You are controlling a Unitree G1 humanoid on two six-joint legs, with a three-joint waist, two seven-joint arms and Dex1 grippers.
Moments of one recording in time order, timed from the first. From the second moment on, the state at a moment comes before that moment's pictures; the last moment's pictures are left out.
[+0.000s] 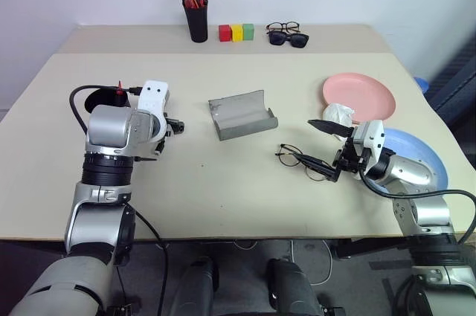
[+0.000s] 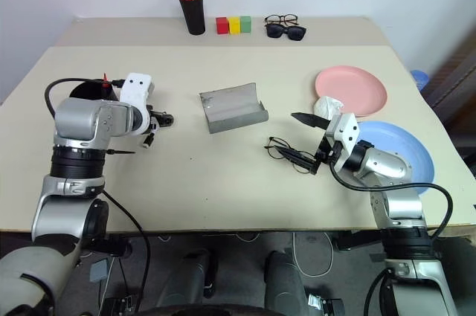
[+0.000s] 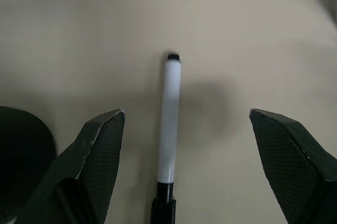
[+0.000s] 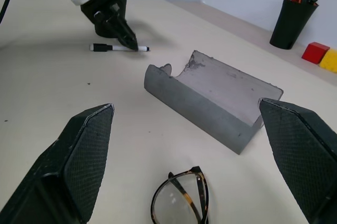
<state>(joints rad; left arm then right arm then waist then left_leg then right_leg) -0.88 0.42 0.03 0.21 -0.19 1.37 -0.19 -0.28 -0.59 -0.10 0.07 0.43 -0.05 1.07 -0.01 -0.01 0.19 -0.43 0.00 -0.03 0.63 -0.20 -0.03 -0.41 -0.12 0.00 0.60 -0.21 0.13</state>
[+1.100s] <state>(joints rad) -0.72 0.34 0.10 -0.20 -0.07 0.35 -0.11 -0.29 -0.57 -0.10 0.10 0.46 -0.07 1.08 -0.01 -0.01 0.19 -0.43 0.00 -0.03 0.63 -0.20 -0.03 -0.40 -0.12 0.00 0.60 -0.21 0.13</state>
